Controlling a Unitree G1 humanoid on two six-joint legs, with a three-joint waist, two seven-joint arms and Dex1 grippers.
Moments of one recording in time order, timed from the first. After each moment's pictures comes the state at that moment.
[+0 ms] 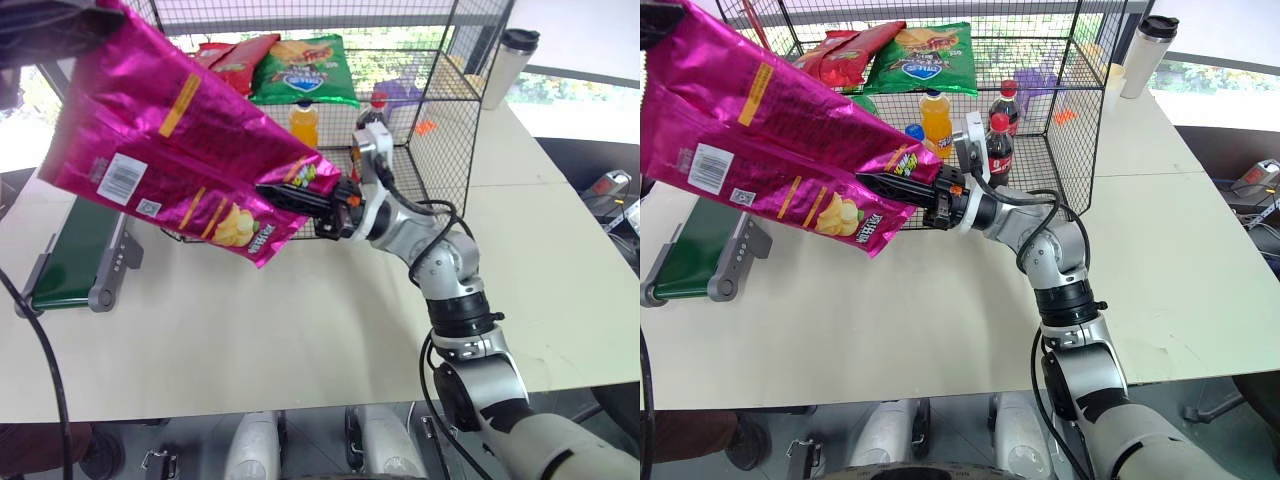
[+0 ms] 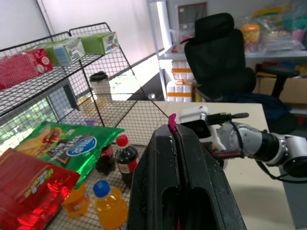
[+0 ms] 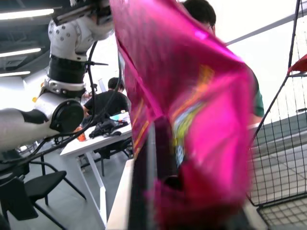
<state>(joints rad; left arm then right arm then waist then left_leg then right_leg) -0.94 1.33 0.30 0.00 -1.17 0.85 -1.11 -0.76 -0.14 0.07 0.03 0.73 0.61 1.01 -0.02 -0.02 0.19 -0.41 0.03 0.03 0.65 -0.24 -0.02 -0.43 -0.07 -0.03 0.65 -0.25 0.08</state>
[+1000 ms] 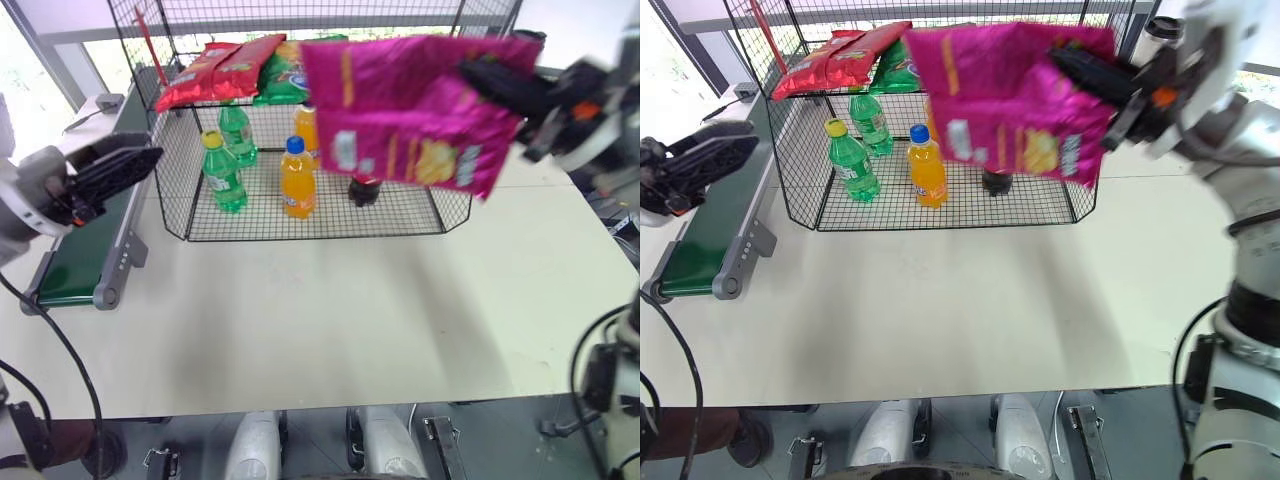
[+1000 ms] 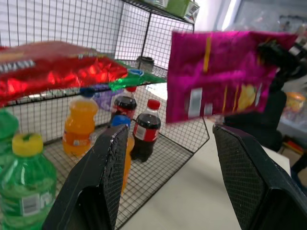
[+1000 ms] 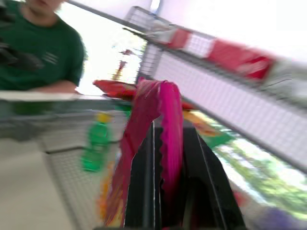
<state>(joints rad) -0.43 0.87 0.58 -0.14 -1.10 0.91 -0.87 -0.81 -0.88 -0.34 -0.32 0.71 0.66 0.74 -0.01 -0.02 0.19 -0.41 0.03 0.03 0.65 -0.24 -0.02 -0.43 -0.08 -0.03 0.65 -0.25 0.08</state>
